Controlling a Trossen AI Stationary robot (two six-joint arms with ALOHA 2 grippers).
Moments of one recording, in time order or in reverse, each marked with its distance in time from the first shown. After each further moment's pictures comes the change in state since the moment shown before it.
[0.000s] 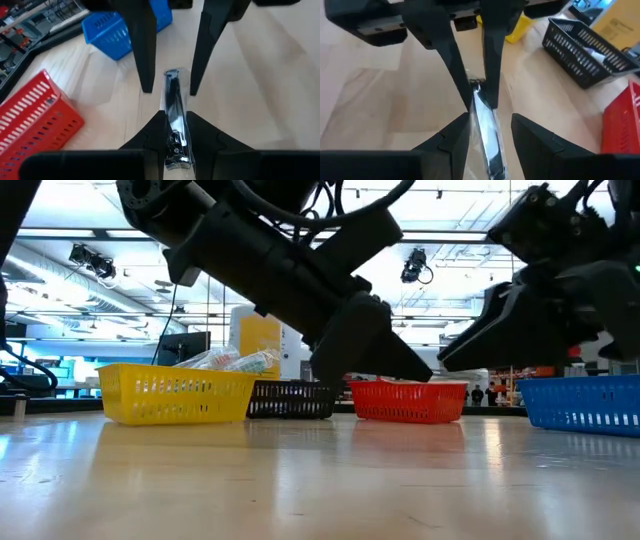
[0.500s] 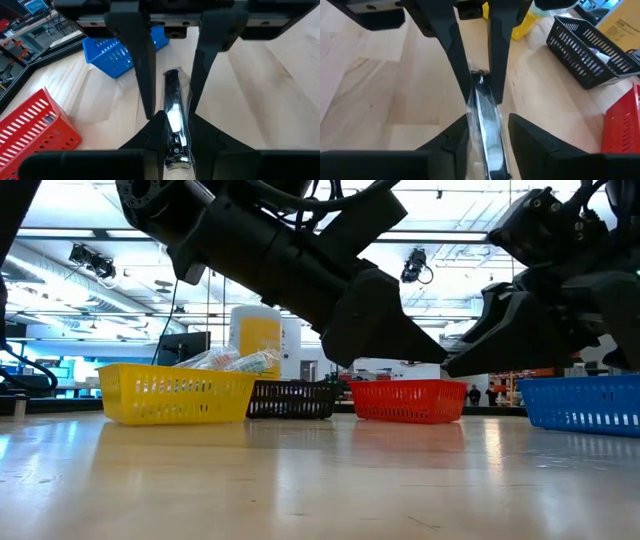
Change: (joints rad) left arm -0.001 0.000 0.000 0.082 0.028 0.021; right arm -0.002 0.000 0.000 -0.014 -0.024 -0.050
